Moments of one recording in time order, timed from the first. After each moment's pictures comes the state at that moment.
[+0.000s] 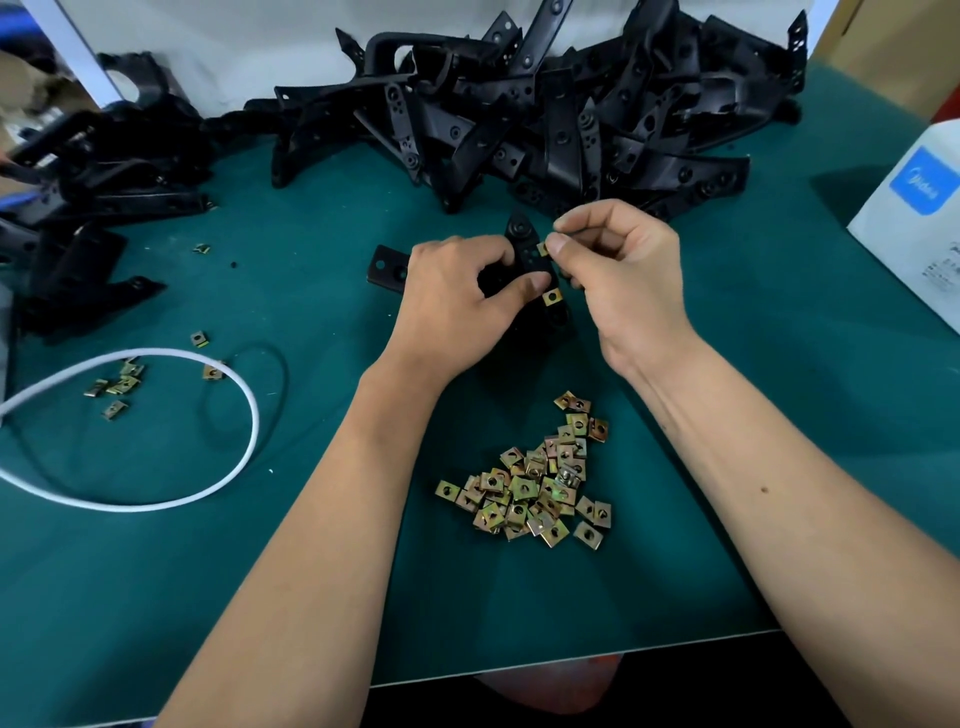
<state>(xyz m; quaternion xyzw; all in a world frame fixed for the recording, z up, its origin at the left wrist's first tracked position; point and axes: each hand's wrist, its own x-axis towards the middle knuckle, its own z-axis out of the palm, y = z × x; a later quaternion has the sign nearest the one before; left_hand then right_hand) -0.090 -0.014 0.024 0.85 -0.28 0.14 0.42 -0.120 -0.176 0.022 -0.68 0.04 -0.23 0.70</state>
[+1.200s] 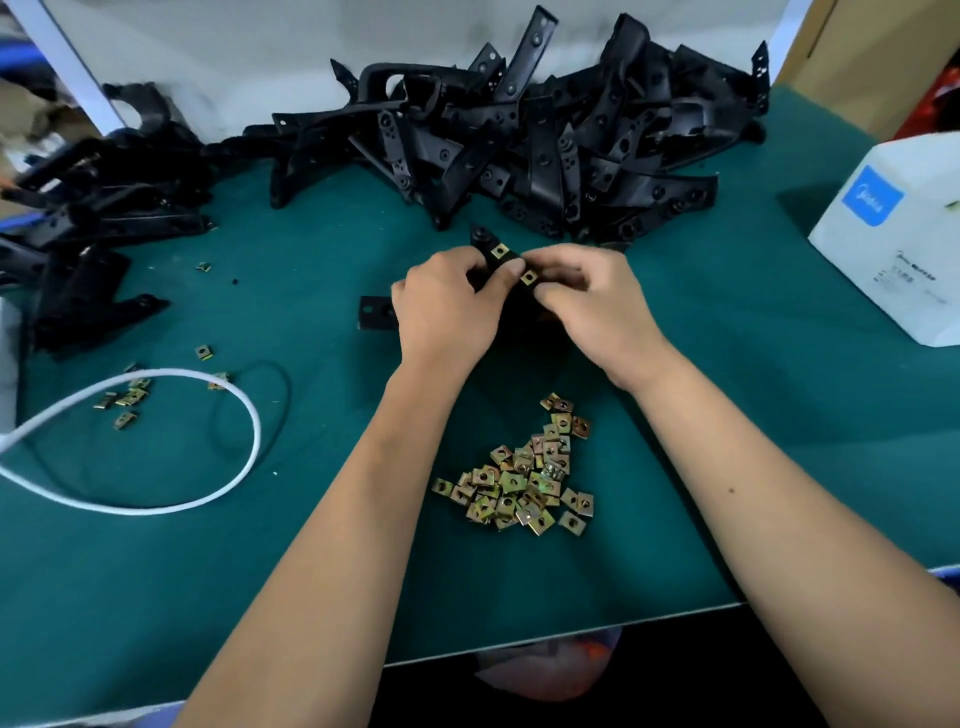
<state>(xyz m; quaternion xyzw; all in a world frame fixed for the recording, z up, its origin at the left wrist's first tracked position) -0.092 -0.030 0.029 0.91 -0.10 0.12 0.38 -0.131 -0.181 0.024 -0.83 0.02 -0.14 0.55</state>
